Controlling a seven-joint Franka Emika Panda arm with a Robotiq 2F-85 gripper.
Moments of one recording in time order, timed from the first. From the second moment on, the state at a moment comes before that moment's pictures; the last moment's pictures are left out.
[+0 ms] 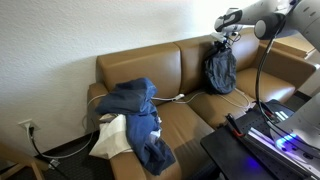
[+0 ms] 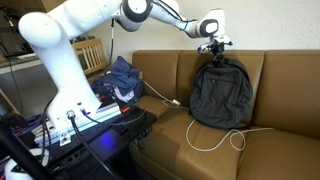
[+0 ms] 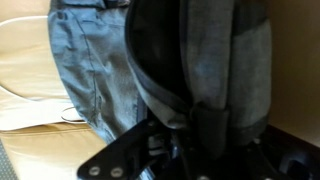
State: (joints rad) arm -0.32 1.27 -0.26 -0.82 0.22 2.16 1.05
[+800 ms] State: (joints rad) arm -0.33 1.33 -0.29 -0.75 0.20 2.20 1.16
